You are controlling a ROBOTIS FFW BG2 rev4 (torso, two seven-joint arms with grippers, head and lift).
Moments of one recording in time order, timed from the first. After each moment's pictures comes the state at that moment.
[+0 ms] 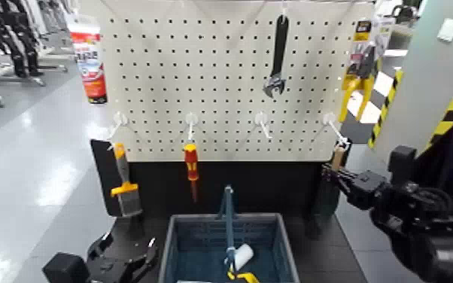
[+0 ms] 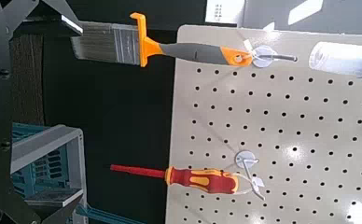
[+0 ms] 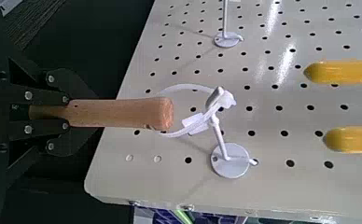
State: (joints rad) left arm 0.24 0.11 -0.01 -1.62 0.21 -0.18 -0.23; right arm -0.35 -0.31 -0.01 -1.21 -0.22 0.08 0.75
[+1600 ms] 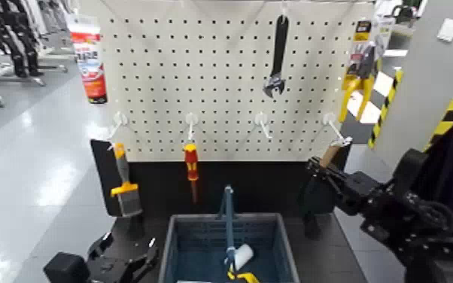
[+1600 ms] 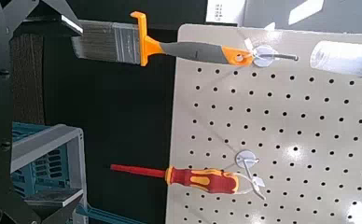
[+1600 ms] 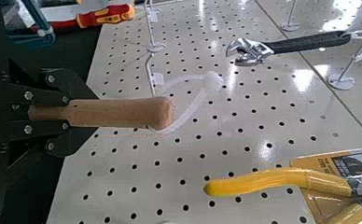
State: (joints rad) left arm 0.23 0.11 -0.01 -1.62 0.21 -0.18 -0.23; right arm -0.13 -0.18 -0.08 -1.62 -0.37 0.21 0.73
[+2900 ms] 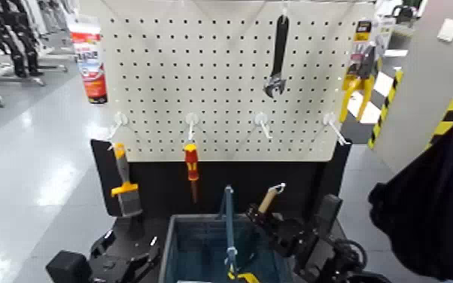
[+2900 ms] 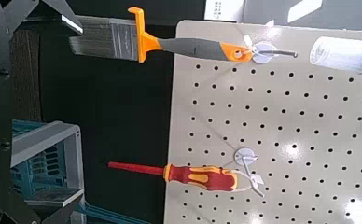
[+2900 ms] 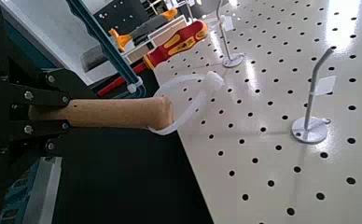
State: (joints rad) left arm 0.22 0.11 -0.02 -1.61 0.22 -0.19 -0.23; right arm -0.16 -0.11 0.19 -1.30 -0.55 0.17 0.63
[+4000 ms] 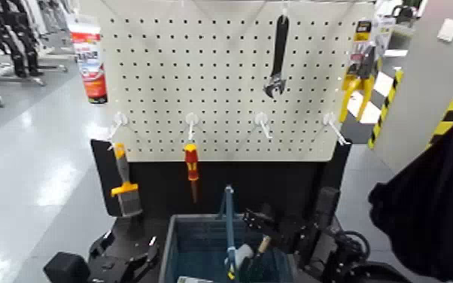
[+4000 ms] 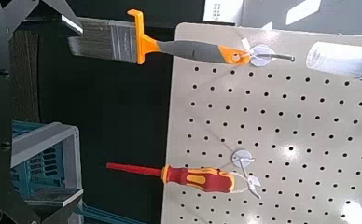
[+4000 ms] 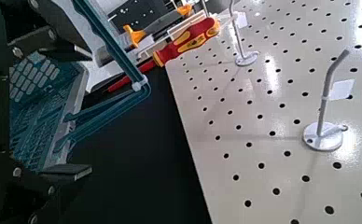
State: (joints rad) left arm 0.23 0.11 -0.01 -1.61 0.23 -0.20 -0.23; right arm -0.16 -0.11 0.15 -1.39 -0.46 0.30 0.62
